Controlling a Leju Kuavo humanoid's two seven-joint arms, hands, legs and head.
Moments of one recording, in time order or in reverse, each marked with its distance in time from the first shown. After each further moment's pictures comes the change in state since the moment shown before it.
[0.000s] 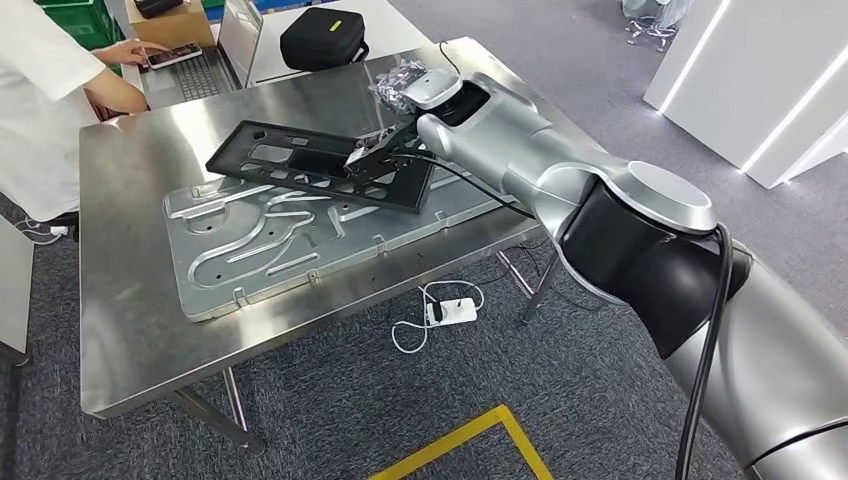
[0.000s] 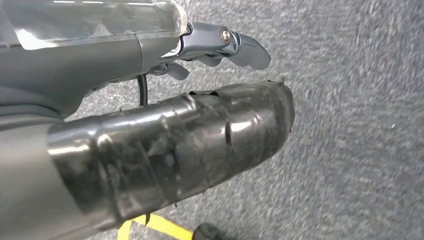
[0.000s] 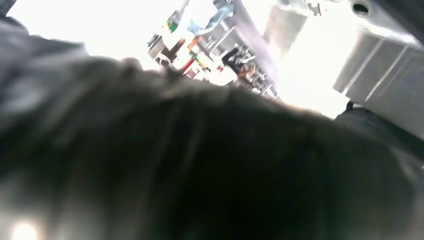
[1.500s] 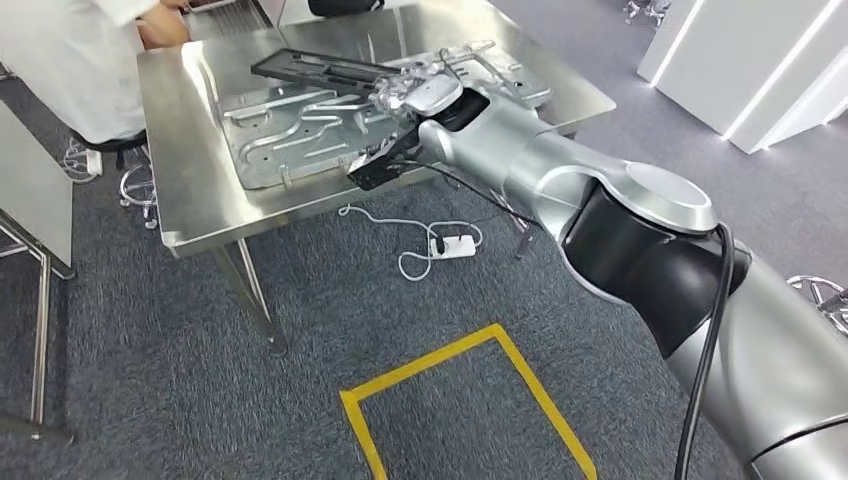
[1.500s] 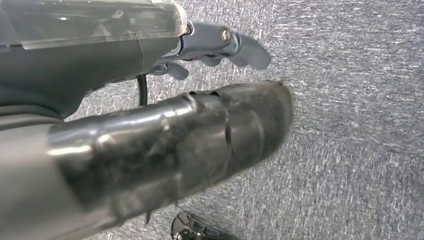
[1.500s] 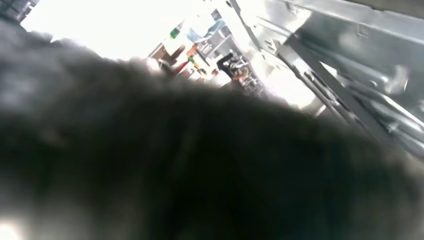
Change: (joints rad) left arm -0.001 0.004 0.000 0.002 0.000 0.003 -0.005; right arm 0.014 -0.017 0.041 -0.012 -0.031 -0.003 -0.007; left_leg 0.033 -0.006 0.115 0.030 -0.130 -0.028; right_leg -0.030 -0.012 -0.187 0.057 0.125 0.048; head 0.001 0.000
